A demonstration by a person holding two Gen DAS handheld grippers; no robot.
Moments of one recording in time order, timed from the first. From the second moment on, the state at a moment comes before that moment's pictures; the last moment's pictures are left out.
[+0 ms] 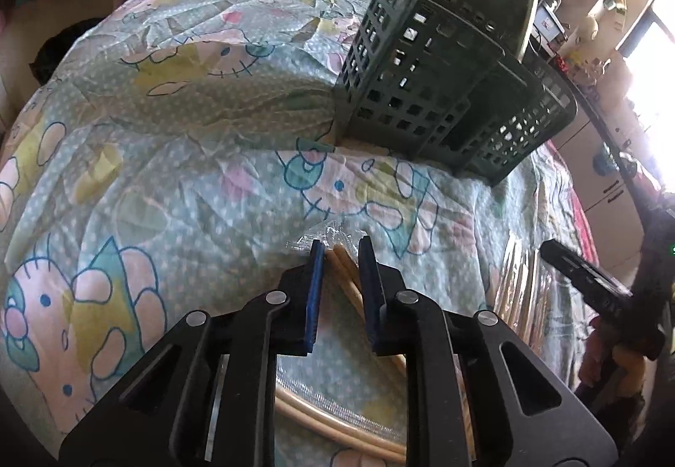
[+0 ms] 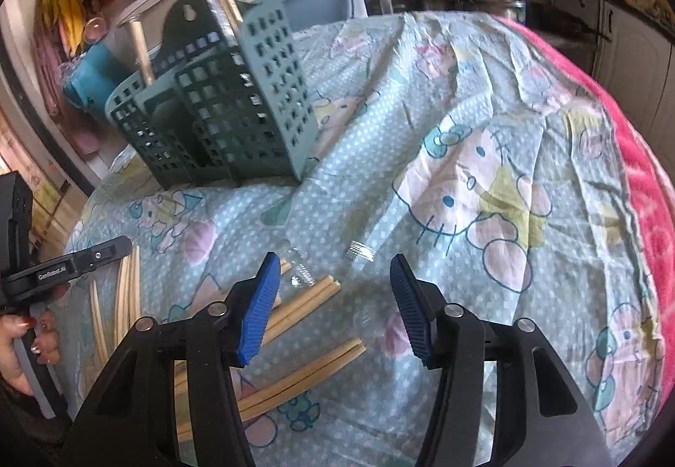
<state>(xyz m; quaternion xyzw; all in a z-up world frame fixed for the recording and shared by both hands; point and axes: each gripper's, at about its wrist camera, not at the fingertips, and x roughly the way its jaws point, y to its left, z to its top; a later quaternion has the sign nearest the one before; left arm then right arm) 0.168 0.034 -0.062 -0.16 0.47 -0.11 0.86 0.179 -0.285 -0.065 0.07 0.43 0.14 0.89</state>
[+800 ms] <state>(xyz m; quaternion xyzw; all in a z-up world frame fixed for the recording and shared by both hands) 0.176 0.076 -0.019 -0.21 0.42 -0.14 0.87 0.182 -0.287 -0.007 0.11 0.35 0.17 0.92</state>
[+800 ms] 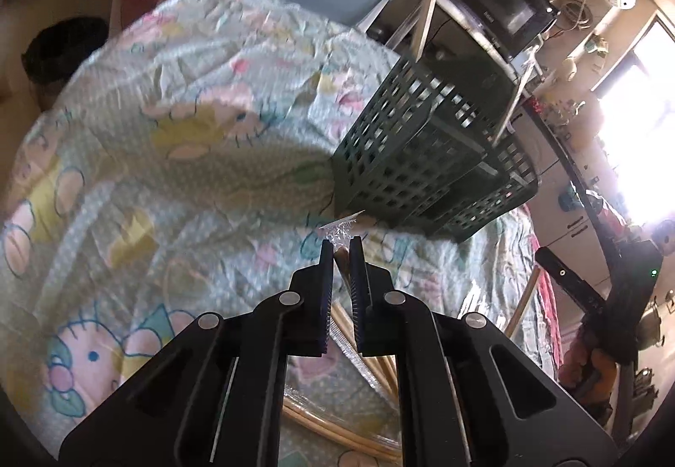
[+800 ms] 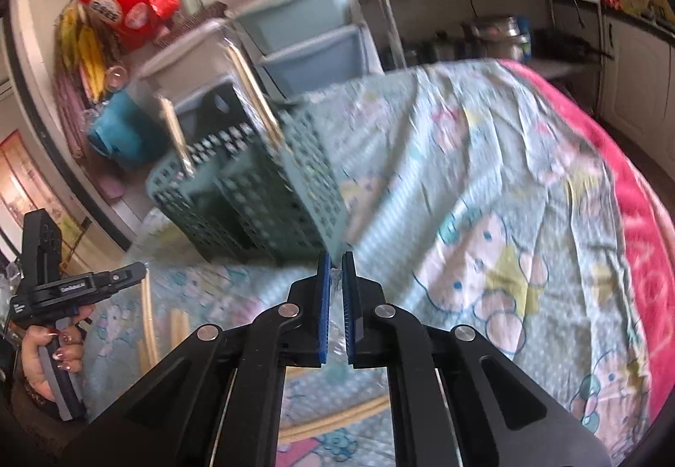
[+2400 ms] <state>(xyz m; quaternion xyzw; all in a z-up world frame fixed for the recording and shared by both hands) 0.191 0.021 0.223 -0.14 0.16 -0.20 0.96 0.172 -0.239 0.217 0.05 0.08 0.26 0.96</state>
